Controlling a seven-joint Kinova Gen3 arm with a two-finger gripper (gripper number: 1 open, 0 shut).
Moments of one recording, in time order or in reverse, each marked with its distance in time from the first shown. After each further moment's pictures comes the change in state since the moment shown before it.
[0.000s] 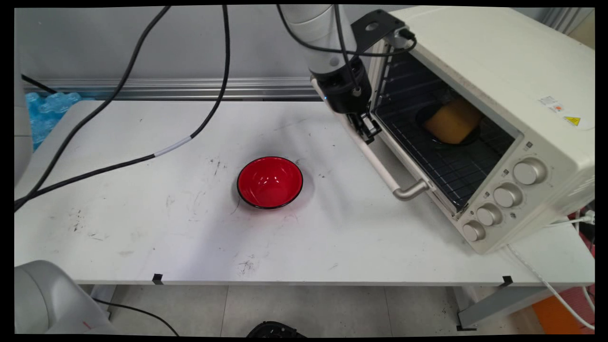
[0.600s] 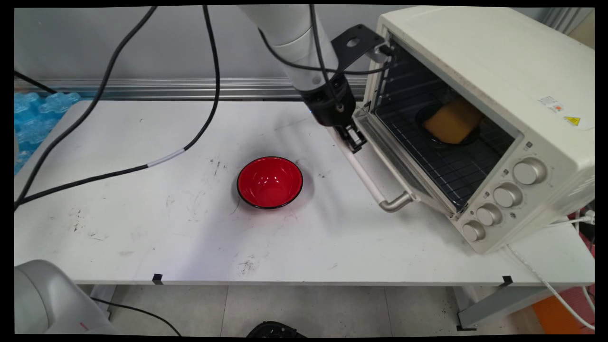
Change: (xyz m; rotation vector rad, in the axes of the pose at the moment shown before) arm -0.036 0.002 0.006 0.024 0.020 -0.023
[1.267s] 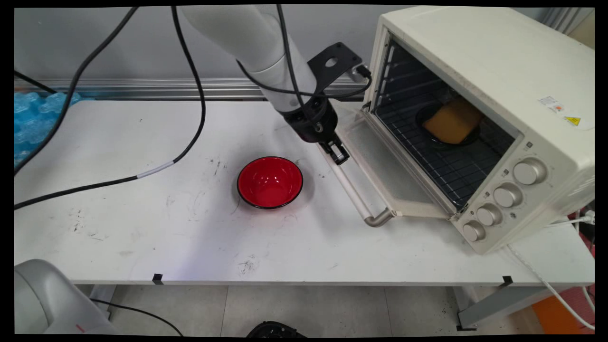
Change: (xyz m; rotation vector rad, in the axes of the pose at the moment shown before) arm -0.040 0.006 0.003 0.020 0.027 0.007
